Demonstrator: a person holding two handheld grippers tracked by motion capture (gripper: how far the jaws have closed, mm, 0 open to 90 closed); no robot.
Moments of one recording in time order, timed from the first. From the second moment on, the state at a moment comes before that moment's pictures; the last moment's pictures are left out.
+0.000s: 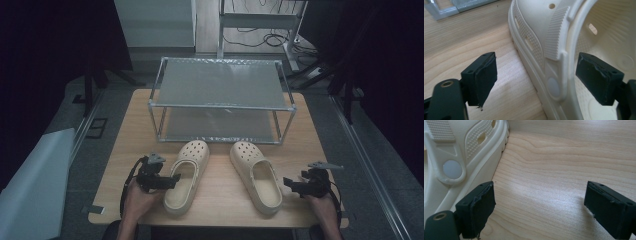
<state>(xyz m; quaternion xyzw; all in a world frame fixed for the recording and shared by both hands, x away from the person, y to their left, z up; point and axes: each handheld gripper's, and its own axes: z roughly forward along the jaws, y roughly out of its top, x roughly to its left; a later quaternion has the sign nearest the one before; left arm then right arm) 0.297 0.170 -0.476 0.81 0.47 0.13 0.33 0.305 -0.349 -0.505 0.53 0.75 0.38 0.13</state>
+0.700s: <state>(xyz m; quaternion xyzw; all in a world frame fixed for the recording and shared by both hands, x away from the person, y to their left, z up) 0.324 0.154 -0.482 0.80 0.50 0.08 0.31 0.306 -0.347 -0.507 0.53 0.76 0.37 0.12</state>
